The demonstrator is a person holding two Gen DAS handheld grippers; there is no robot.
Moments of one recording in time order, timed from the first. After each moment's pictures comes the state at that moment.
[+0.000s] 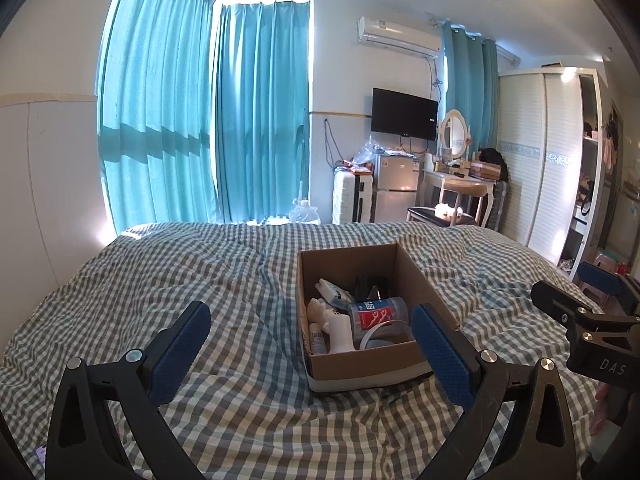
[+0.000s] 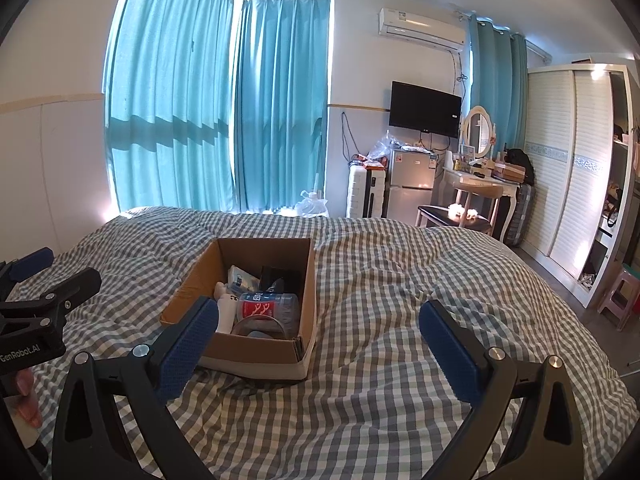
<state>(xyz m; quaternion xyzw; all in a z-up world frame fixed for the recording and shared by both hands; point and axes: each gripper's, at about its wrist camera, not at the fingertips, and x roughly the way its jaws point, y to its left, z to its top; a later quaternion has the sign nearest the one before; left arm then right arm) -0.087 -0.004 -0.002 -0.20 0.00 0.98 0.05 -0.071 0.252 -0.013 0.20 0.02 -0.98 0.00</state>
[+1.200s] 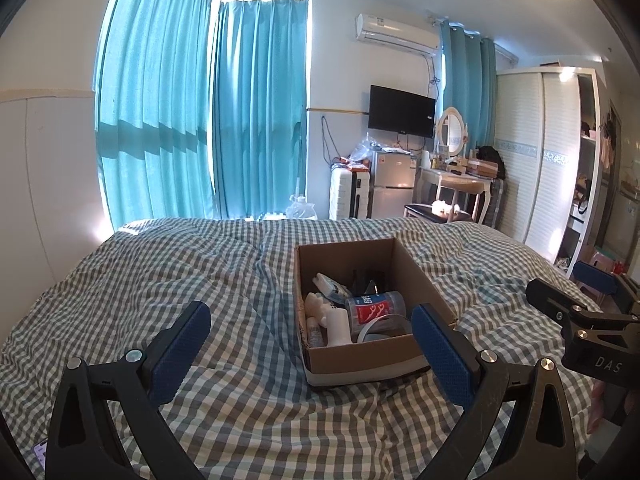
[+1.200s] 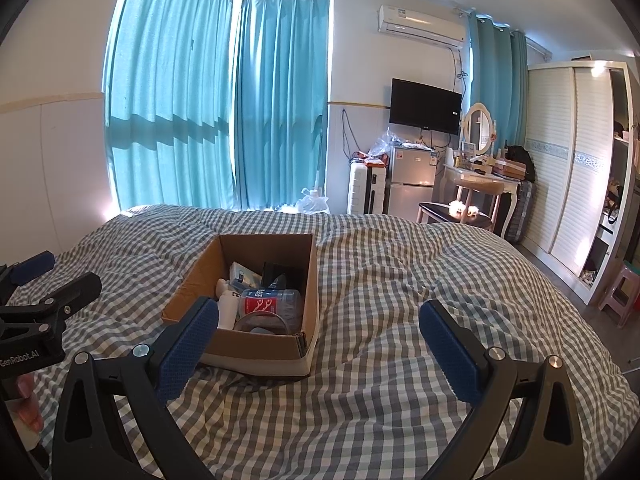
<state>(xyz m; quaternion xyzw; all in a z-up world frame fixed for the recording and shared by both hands) -0.085 -0.008 -0.006 -0.20 0.00 0.98 0.06 -0.069 0.251 -0.018 0.21 0.02 -0.98 0.00</state>
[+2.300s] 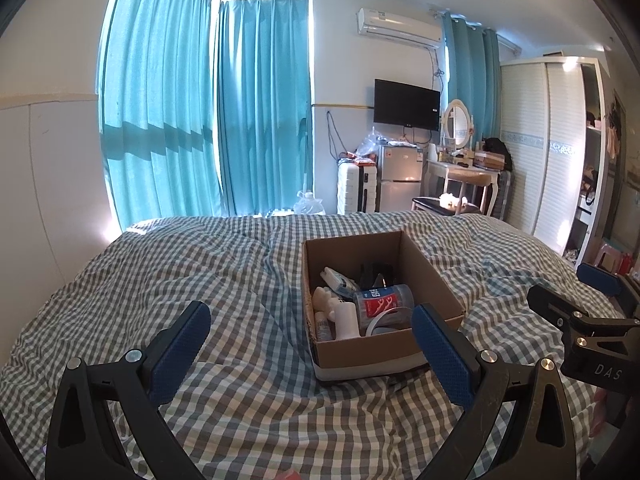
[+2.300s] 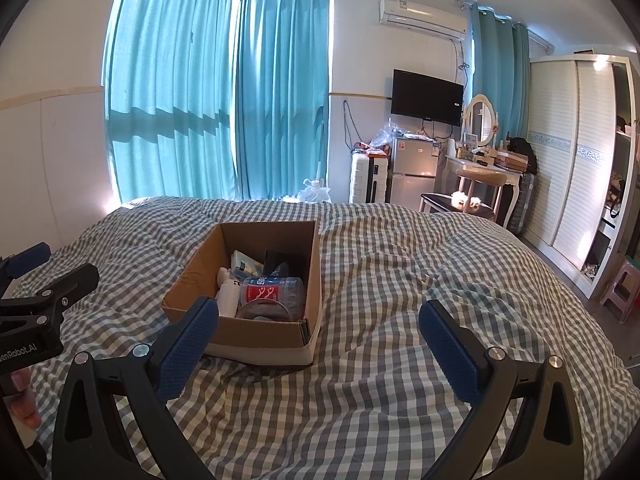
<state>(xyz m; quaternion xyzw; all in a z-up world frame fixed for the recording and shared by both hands) -0.084 -0.003 -0.010 -0.21 0.01 0.98 0.04 -0.070 0.248 -0.029 0.22 0.02 -0.97 0.01</state>
